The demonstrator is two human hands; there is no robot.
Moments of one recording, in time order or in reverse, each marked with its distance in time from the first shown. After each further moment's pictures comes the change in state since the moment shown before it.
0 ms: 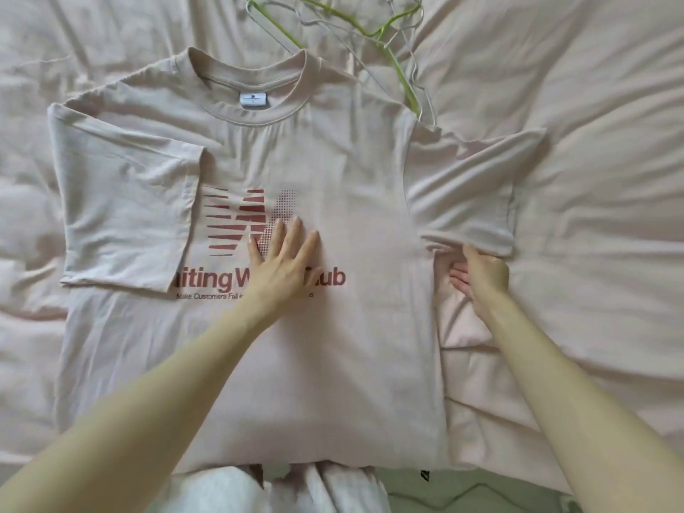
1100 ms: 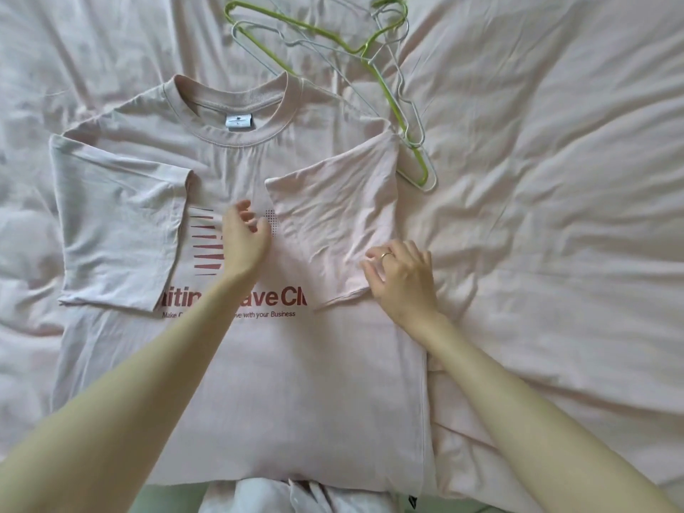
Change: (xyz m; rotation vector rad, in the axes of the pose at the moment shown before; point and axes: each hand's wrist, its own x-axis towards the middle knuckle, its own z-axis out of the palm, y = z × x) left_hand 0.050 0.006 -0.045 -1.001 0.430 -0.553; right_hand -0.017 0.008 0.049 -0.770 -0.031 -1.304
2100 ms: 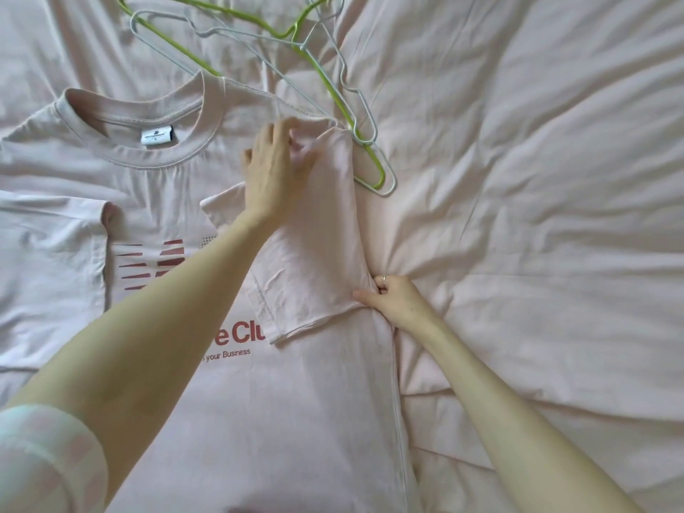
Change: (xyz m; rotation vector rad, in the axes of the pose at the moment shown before) left_hand 0.069 0.084 0.122 0.462 -0.059 0.629; right_hand 0.005 0.067 0.001 0.634 -0.726 0.805
